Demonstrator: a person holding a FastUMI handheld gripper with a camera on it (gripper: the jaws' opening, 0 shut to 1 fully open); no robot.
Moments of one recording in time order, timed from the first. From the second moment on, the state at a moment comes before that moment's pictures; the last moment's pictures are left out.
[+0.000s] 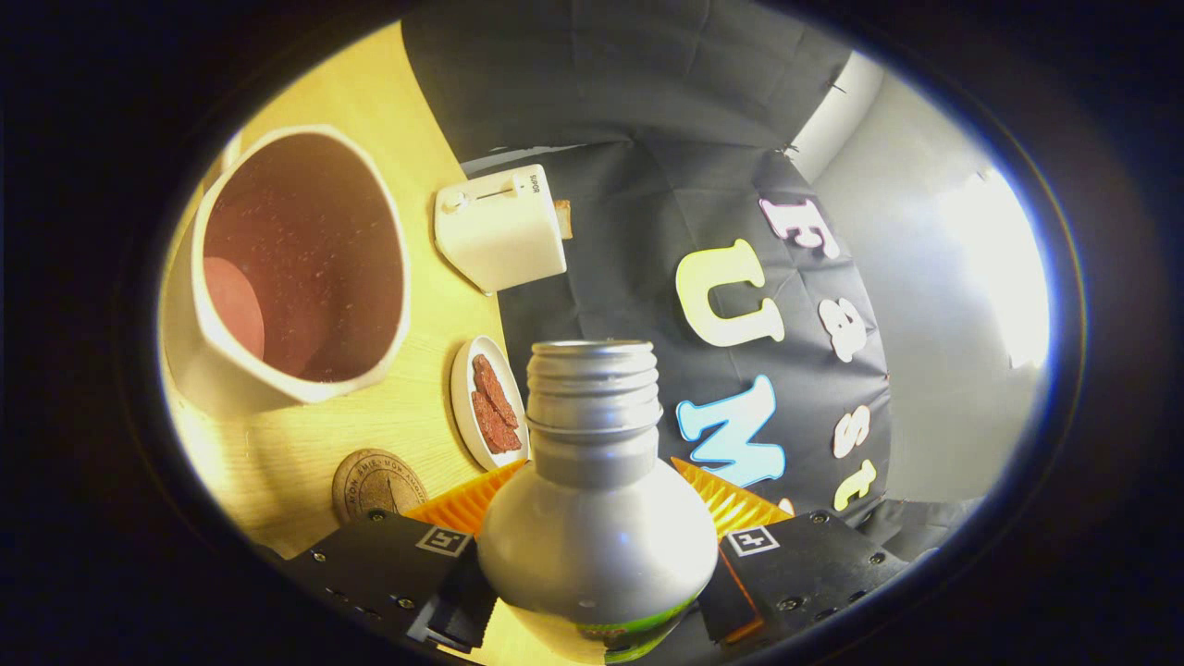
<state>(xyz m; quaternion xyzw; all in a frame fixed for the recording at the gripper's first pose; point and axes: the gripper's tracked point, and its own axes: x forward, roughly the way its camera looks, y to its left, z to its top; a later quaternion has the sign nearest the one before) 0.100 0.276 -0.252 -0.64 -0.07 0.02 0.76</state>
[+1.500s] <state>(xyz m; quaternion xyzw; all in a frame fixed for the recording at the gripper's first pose) 0.086 0.300 -0.210 -0.76 -0.14 0.03 0.63</state>
